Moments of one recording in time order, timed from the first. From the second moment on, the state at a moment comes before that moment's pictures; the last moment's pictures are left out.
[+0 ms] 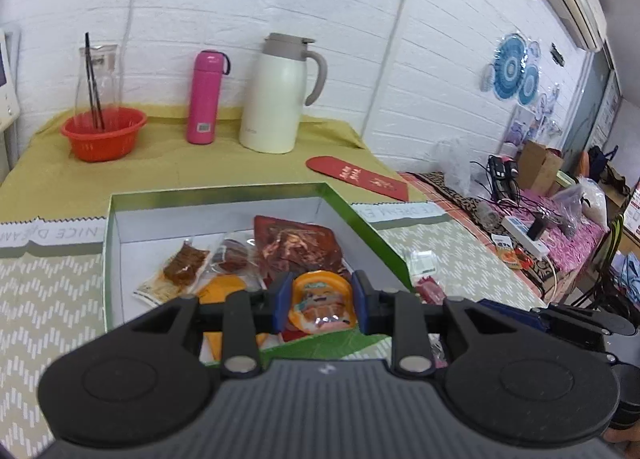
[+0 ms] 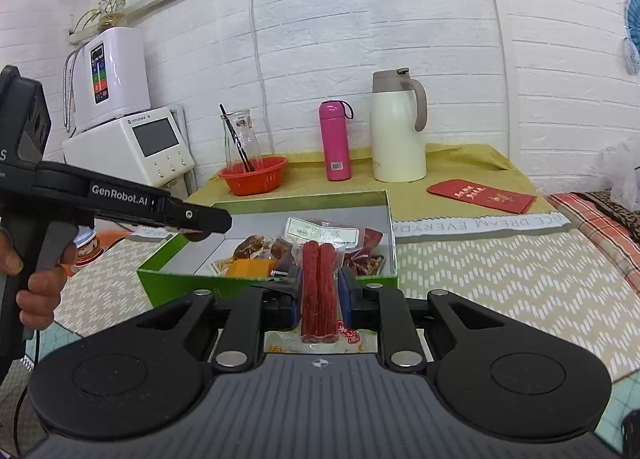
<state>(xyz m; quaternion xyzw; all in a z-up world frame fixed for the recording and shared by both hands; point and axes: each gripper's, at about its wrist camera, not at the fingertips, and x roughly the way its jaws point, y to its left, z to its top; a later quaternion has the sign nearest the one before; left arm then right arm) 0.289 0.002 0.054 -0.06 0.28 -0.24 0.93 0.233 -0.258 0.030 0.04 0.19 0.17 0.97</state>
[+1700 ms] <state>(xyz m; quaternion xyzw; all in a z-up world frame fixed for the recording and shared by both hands) 0.170 0.071 0.015 -0.12 0.28 -0.14 0.94 0.165 -0.238 0.020 0.04 0.18 0.22 0.96</state>
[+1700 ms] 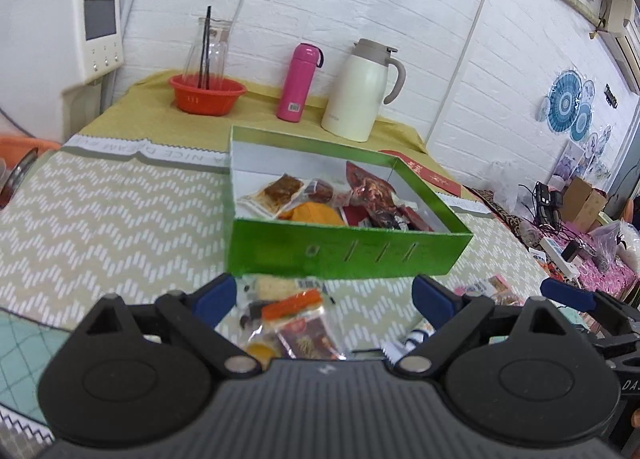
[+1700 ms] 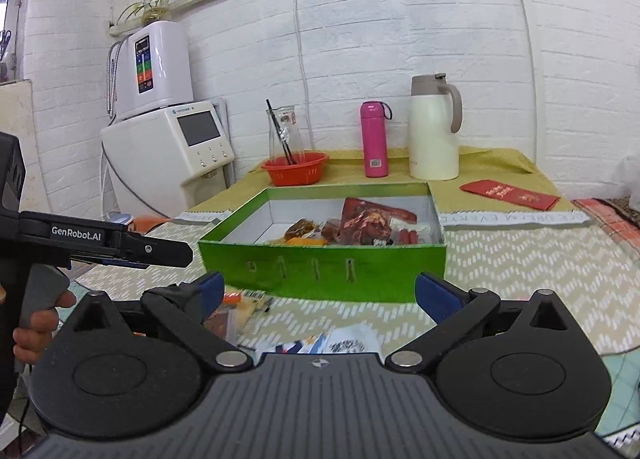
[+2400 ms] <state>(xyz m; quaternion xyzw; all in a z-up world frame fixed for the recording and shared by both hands) 0.129 0.129 -0.039 -0.21 0.30 -0.16 0.92 0.161 -0.126 -0.033 -0.03 0.27 0.35 0.90</state>
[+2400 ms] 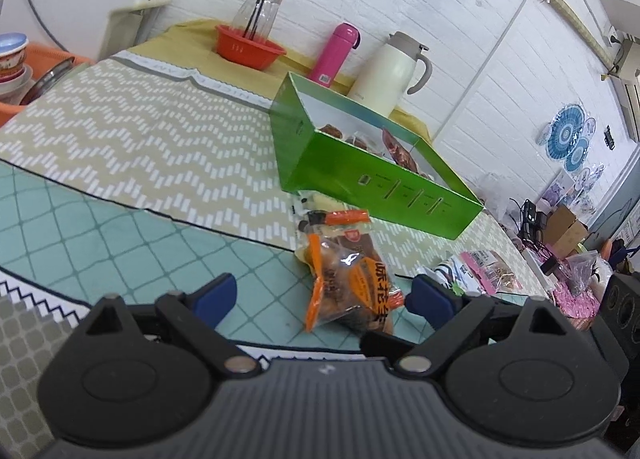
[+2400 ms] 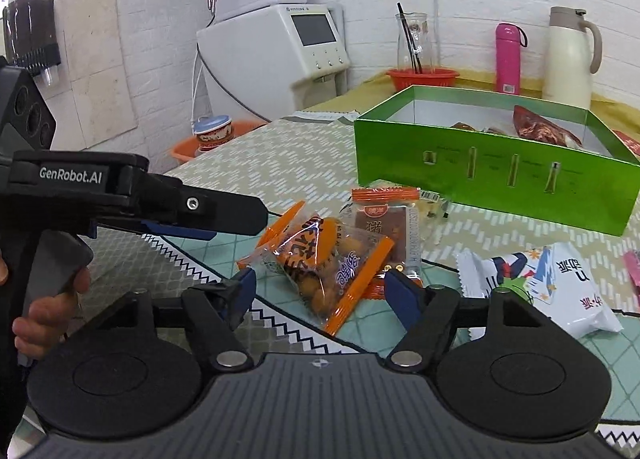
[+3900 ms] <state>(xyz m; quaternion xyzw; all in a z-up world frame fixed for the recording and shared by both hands) 0.180 0.100 -0.052 -0.15 0.33 -0.18 0.92 0.143 -0.182 -0.029 -0.06 0.25 0.32 0.91</state>
